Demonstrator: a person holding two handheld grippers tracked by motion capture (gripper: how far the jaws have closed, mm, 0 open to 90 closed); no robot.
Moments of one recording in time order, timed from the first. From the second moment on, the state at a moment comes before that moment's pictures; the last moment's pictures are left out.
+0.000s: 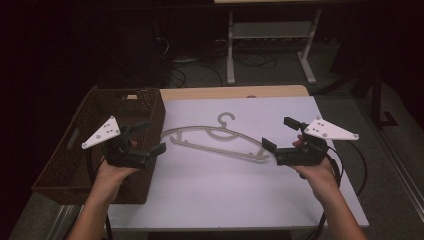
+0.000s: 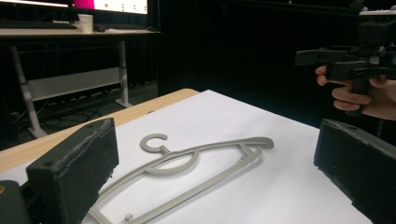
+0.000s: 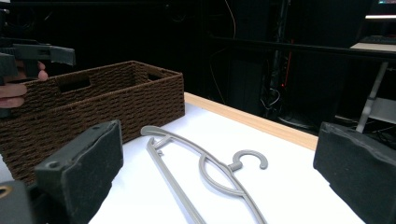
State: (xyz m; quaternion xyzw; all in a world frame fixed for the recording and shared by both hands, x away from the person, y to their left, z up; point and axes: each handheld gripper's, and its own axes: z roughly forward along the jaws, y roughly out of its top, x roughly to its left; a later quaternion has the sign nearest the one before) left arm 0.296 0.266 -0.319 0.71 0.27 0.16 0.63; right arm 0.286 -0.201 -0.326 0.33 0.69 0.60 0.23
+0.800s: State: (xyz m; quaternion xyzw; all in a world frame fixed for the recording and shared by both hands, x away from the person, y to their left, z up) left arm 0.293 0.206 -0.355 0.77 0.25 0.11 0.57; right arm 0.315 -0.193 -0.352 0.35 0.76 0.51 0.17
